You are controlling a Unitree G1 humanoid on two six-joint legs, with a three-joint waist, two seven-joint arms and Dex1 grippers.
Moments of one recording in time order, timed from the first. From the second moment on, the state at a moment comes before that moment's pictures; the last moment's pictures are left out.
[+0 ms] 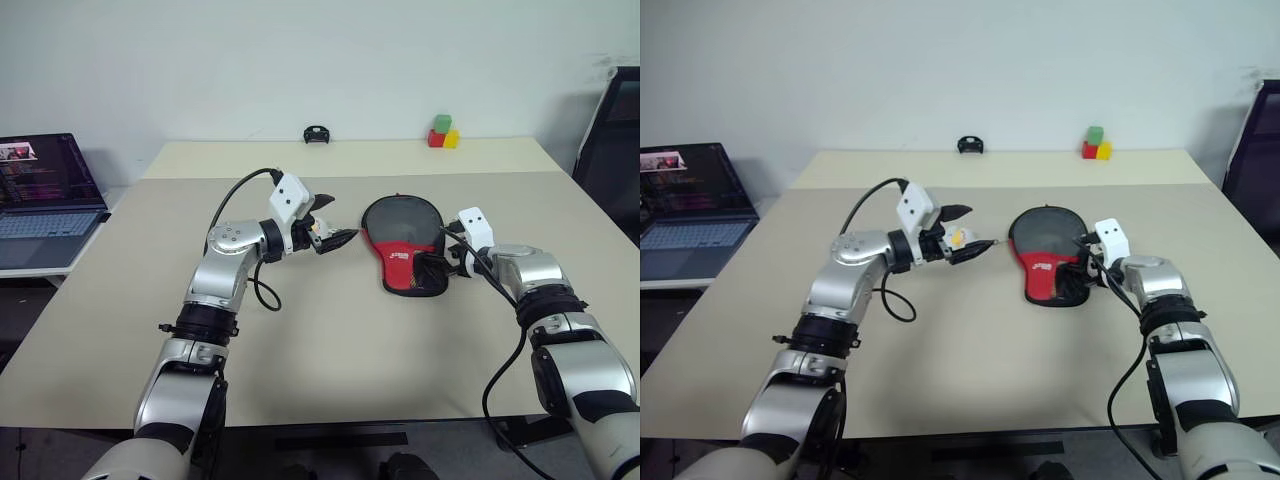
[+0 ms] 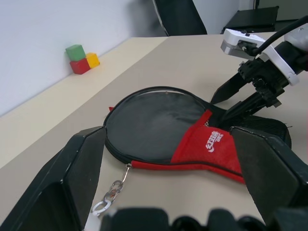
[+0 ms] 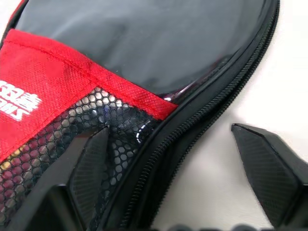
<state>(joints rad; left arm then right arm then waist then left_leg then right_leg) -0.86 0.36 -0.04 0.40 -0.14 0.17 -0.92 -1.00 -0.46 0.03 0.92 0.07 0.52 0.66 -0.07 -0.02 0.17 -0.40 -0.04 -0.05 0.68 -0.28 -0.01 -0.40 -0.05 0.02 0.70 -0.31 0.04</state>
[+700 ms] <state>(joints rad) -0.58 0.59 -0.03 0.18 -0.24 0.31 -1.11 -0.87 -0.43 0.00 0.63 0.10 0.71 0.67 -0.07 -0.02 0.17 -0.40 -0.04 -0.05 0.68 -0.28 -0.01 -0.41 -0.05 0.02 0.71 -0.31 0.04</state>
